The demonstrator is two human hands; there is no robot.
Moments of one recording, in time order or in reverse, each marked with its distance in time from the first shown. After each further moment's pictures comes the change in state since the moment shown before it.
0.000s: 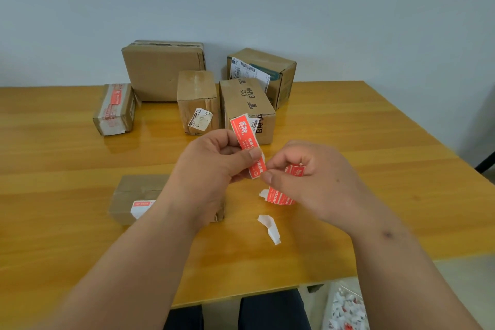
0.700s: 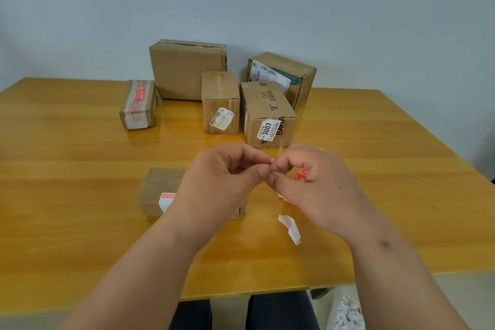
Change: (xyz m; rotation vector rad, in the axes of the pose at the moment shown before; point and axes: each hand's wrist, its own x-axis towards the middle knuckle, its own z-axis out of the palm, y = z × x) left_hand -0.035 0.001 -0.028 0.223 0.011 0.160; right_hand 0.000 -0.023 0.027 0.022 -0.005 0.012
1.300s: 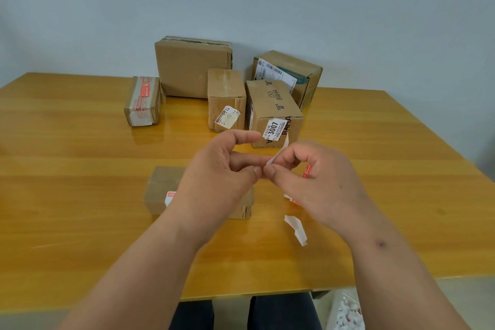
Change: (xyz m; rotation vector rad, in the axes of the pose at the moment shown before) left_hand 0.001 0.001 -0.008 -0.062 -0.010 -0.035; right_hand 0.005 -0.006 0.008 -0.010 0.064 0.046
